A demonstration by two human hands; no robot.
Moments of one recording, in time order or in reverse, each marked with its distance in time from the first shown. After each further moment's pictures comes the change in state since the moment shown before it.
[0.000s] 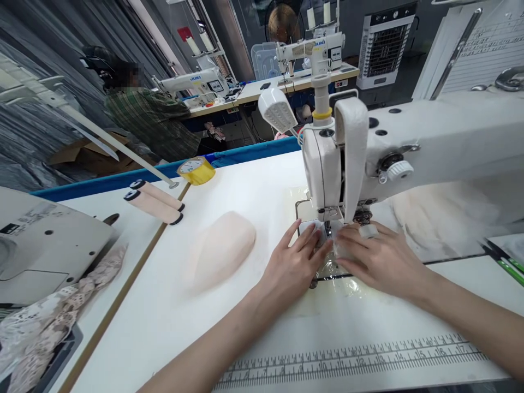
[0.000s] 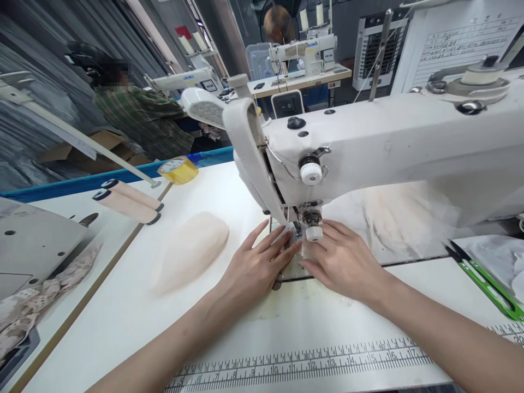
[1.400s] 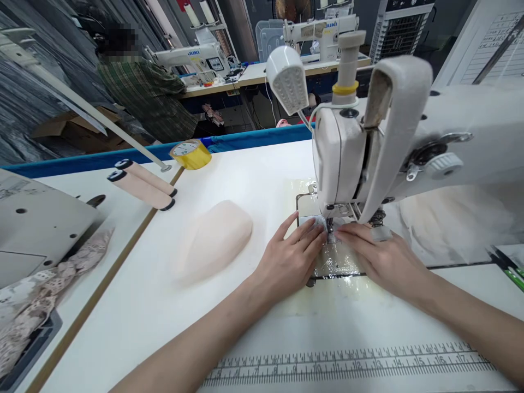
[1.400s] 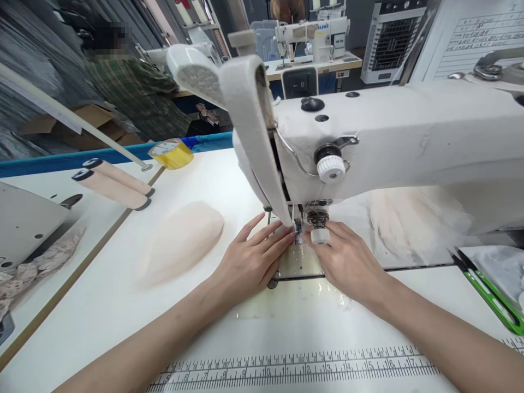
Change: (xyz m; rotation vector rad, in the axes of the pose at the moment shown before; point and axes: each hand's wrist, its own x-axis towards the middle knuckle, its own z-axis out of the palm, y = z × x) left_hand -0.001 -0.004 0.005 -0.168 0.043 -0.093; right_hand -0.001 0.005 0.004 0.069 -0.042 0.005
